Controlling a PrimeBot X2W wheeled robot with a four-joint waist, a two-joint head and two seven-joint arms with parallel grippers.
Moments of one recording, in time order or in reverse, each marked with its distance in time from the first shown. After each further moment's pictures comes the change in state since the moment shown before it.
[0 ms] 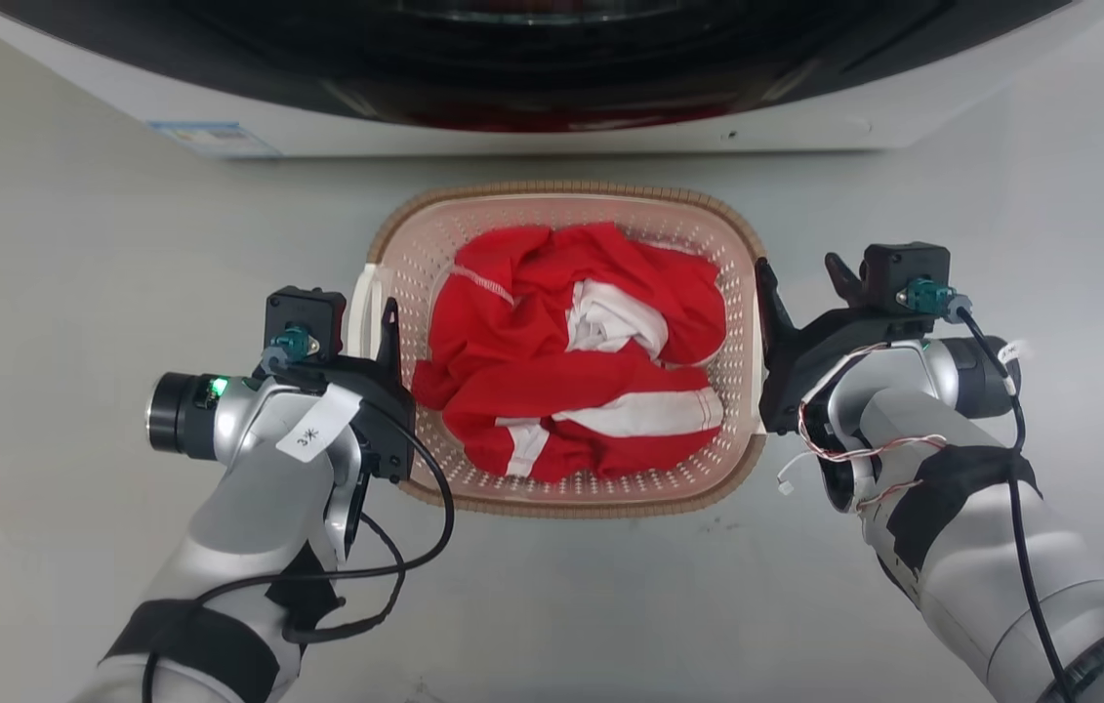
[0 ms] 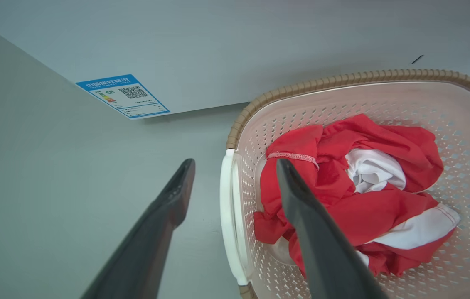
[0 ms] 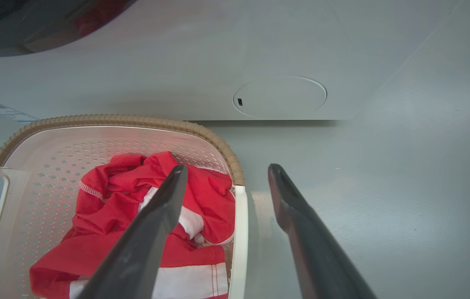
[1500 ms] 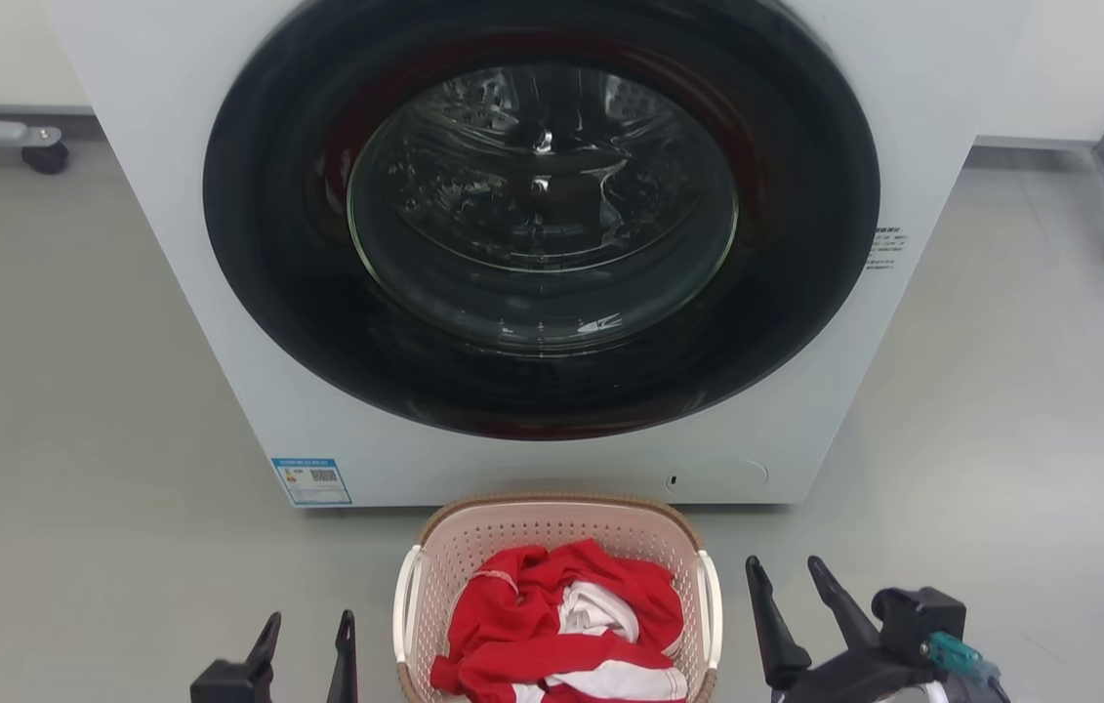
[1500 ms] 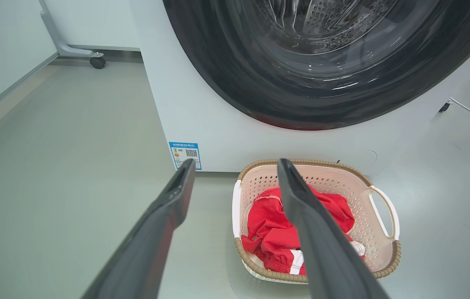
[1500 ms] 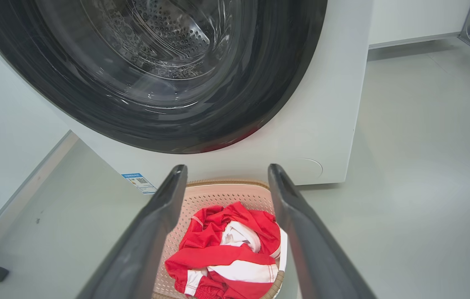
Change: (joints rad) left arm 0.821 0.135 0.356 -0.693 0.215 0.020 0.000; right arm 0.772 -0.073 -0.364 -0.671 -0.271 -0.027 0.000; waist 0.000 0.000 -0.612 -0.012
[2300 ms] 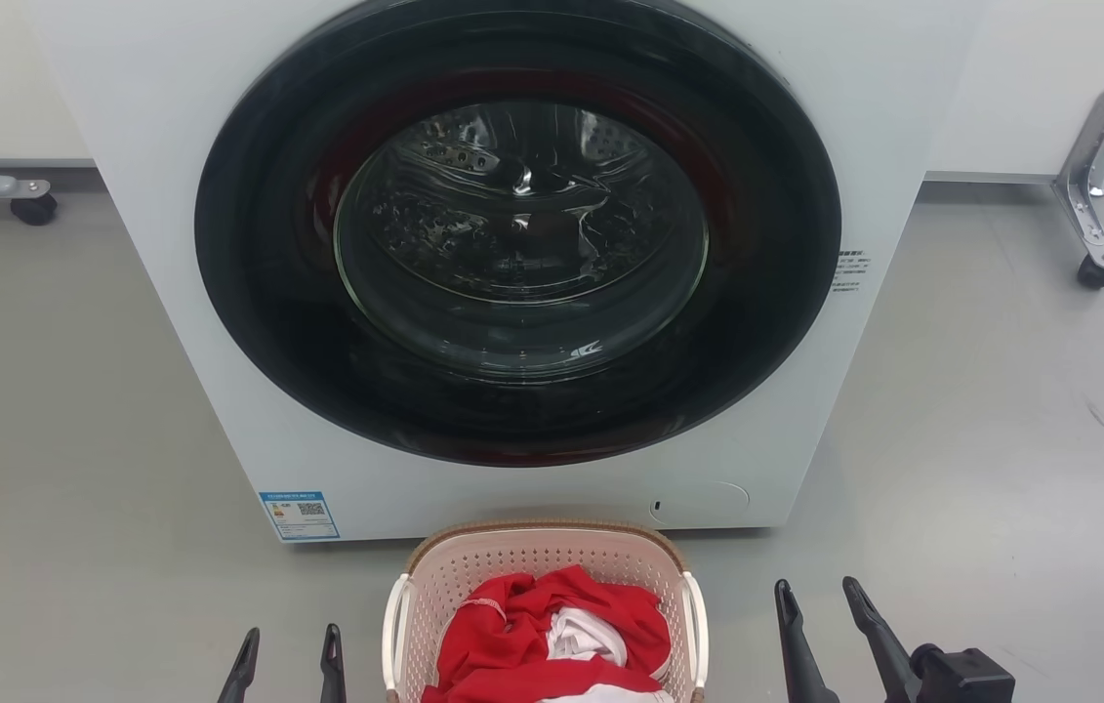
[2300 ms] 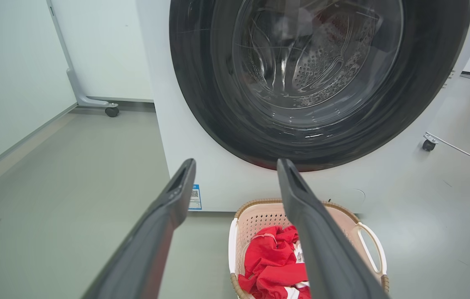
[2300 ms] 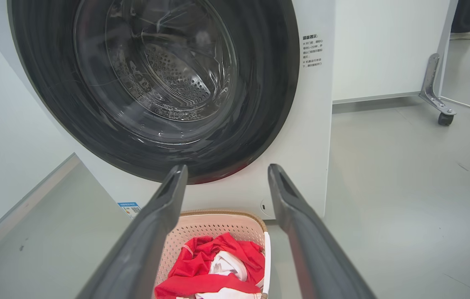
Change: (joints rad) left arm 0.229 -0.056 0.165 -0.319 0.181 0.000 0.000; right arm 0.236 0.026 -0.174 -0.281 -0.238 -0.004 0.000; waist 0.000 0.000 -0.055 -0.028
